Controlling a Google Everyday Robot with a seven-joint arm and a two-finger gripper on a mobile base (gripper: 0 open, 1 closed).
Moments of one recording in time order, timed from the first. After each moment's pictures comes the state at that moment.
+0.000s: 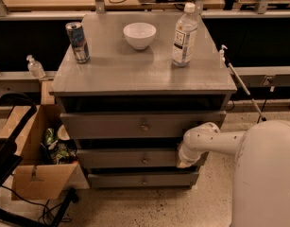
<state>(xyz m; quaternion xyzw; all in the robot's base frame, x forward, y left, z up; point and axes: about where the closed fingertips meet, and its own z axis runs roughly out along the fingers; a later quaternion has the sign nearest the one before) 0.604 -0.181 0.397 -0.70 0.70 -0.02 0.12</state>
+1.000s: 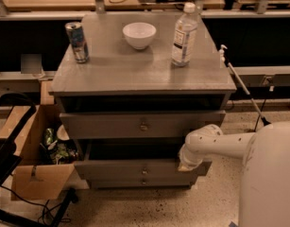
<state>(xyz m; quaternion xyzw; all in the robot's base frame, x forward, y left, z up) 0.590 -0.183 0.410 -0.69 0.71 -0.02 0.12</state>
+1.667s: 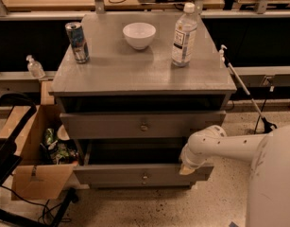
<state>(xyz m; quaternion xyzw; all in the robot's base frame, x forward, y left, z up) 0.576 -0.184 0.418 -0.69 0.71 -0.02 0.12</state>
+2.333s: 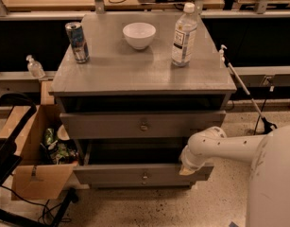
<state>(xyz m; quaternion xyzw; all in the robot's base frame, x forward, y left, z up) 0.573 -0.183 0.415 -0.69 0.71 -0.01 0.12</state>
